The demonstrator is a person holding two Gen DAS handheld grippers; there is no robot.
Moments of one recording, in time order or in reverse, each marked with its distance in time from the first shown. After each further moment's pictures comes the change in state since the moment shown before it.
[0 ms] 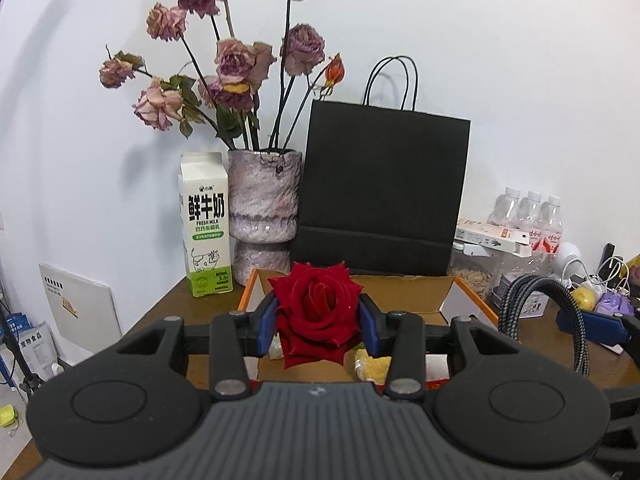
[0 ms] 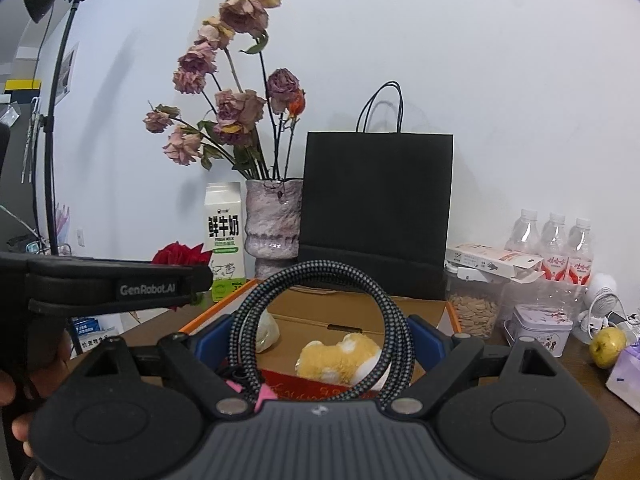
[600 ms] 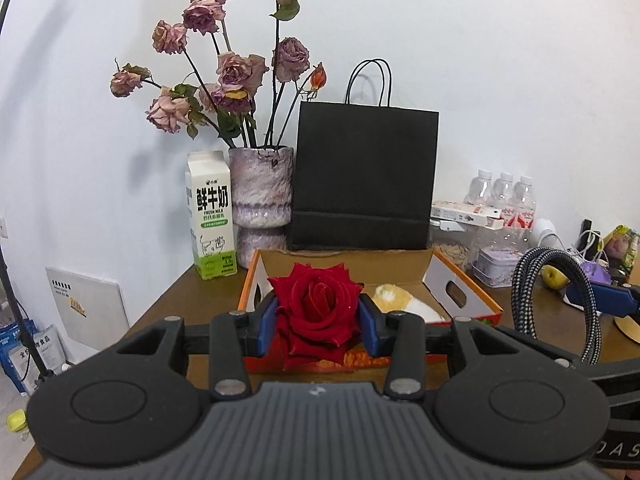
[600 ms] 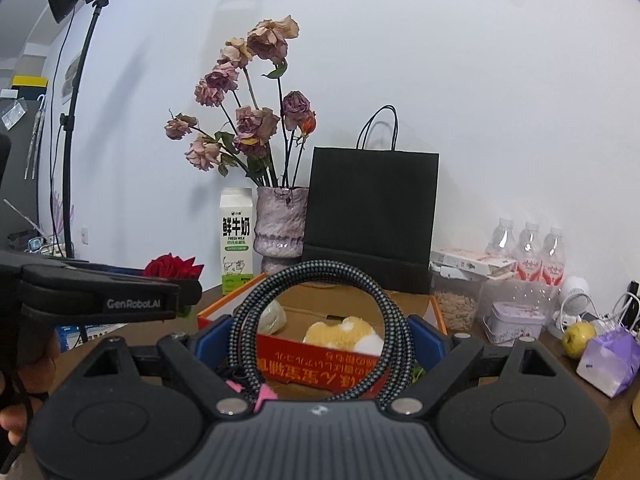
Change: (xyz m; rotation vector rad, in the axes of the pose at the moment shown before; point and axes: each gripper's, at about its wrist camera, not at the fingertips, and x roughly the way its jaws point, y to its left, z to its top) left arm -0.070 -0.006 -0.024 0.053 -0.004 -0.018; right arm -0.078 0.018 -0.023 -0.035 -0.043 -0.024
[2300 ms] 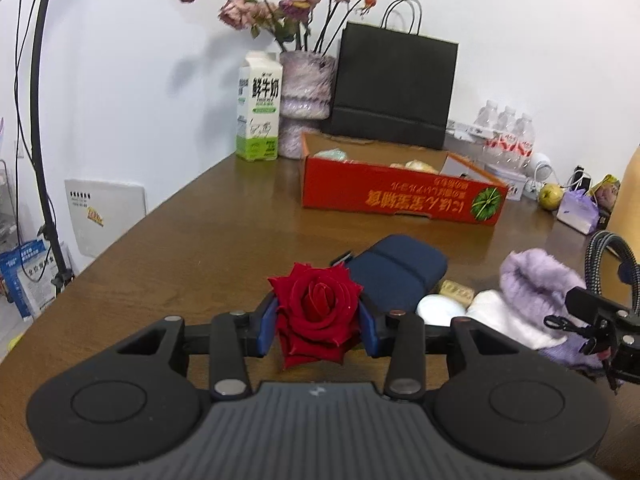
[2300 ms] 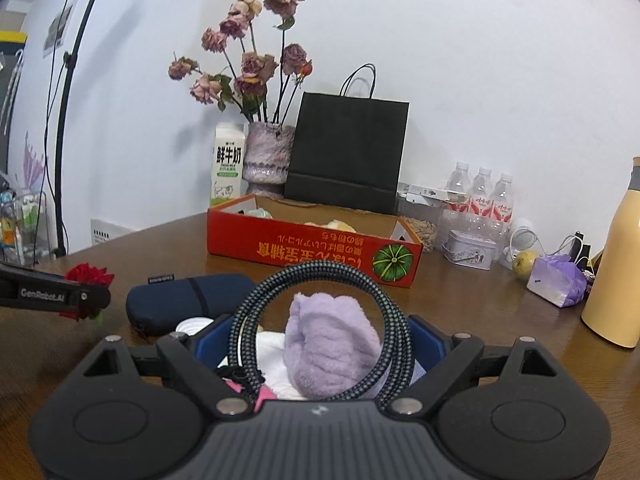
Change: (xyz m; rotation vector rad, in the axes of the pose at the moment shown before) left arm -0.092 0.076 -0.131 -0.069 0.156 -0.025; right arm -0.091 0.059 -0.103 -0.028 0.095 -0.147
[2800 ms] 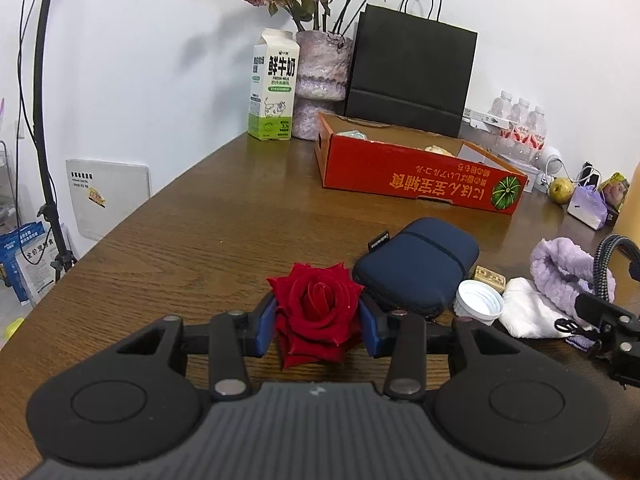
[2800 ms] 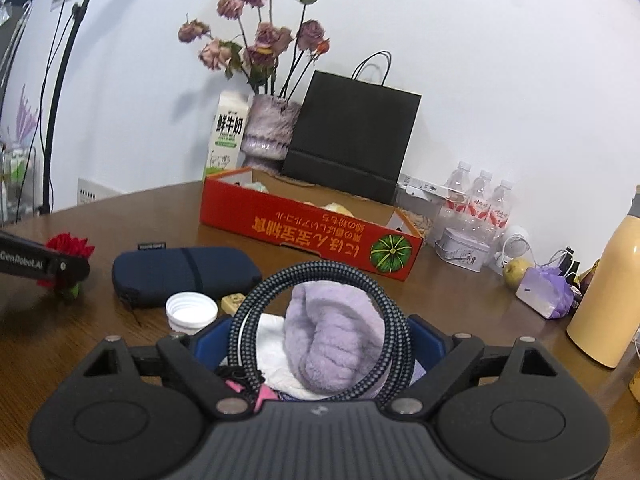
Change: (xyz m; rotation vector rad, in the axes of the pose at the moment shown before) left arm 0.015 0.033 -0.010 -0.031 0.044 -0.002; right arm 0.016 0.023 -0.002 -0.107 0.058 -0.066
